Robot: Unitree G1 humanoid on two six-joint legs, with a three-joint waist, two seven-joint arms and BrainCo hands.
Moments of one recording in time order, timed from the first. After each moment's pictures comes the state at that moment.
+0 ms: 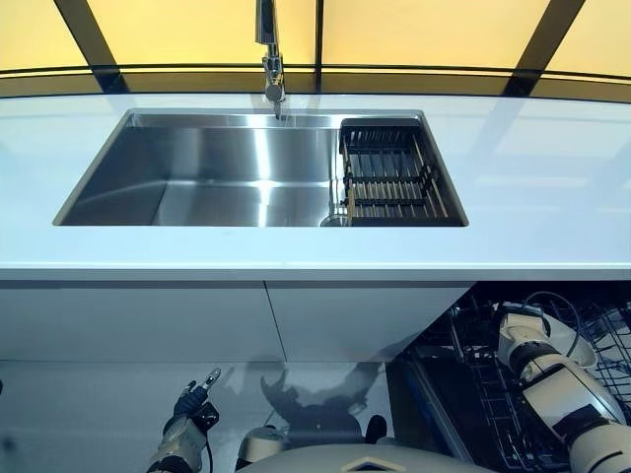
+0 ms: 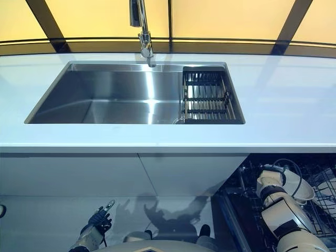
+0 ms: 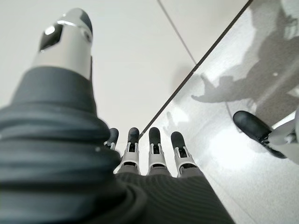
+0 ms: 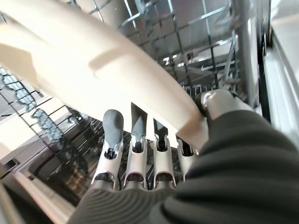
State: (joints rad) left arm 0.02 0.24 -0.02 1.08 -0.77 -0.10 0.07; right arm -0.52 -0.55 0.53 1.24 -0.85 0.37 0.11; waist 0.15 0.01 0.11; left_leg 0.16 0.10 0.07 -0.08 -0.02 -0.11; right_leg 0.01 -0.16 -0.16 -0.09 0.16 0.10
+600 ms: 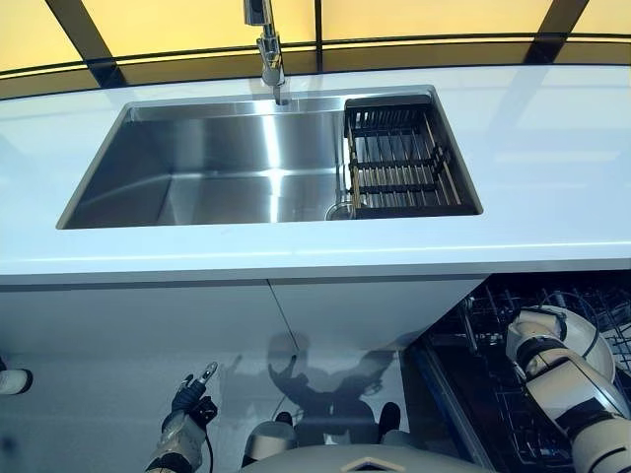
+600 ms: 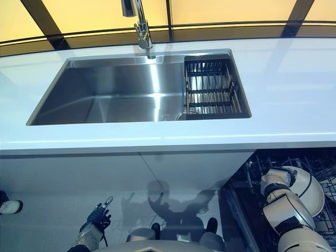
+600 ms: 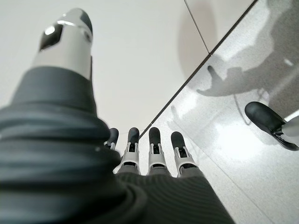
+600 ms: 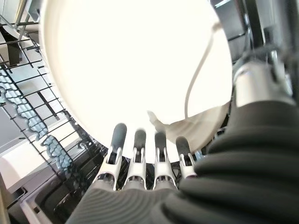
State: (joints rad) left arm 0.00 0.24 -0.02 1.07 -0.82 -0.12 0.06; right arm -0.56 -0.57 0.52 1.29 -0.82 0.43 0.15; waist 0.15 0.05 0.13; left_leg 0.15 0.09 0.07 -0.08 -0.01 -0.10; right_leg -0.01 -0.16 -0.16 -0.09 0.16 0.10
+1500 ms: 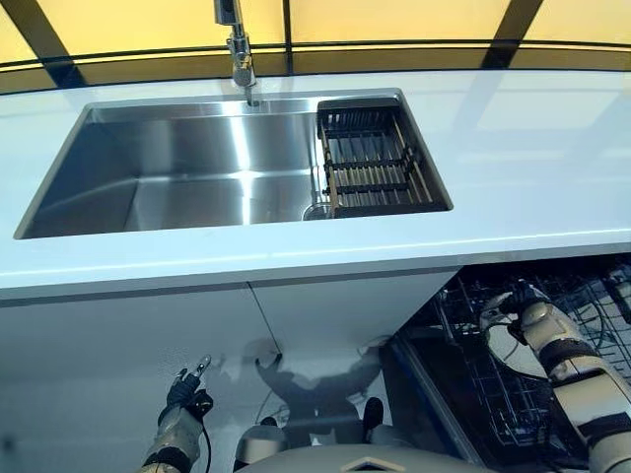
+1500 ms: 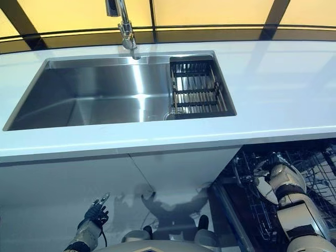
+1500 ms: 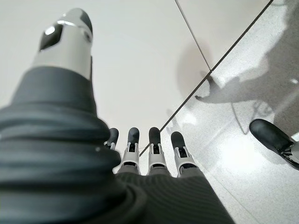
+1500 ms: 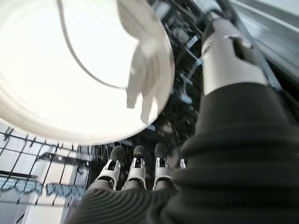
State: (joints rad) left arm 0.00 0.26 0.07 1.05 -0.82 -0.12 0.09; right arm -0.42 -0.69 0.28 0.95 -0.30 0.21 -0.02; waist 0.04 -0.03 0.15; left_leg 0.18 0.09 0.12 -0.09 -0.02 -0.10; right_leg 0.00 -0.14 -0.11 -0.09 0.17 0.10
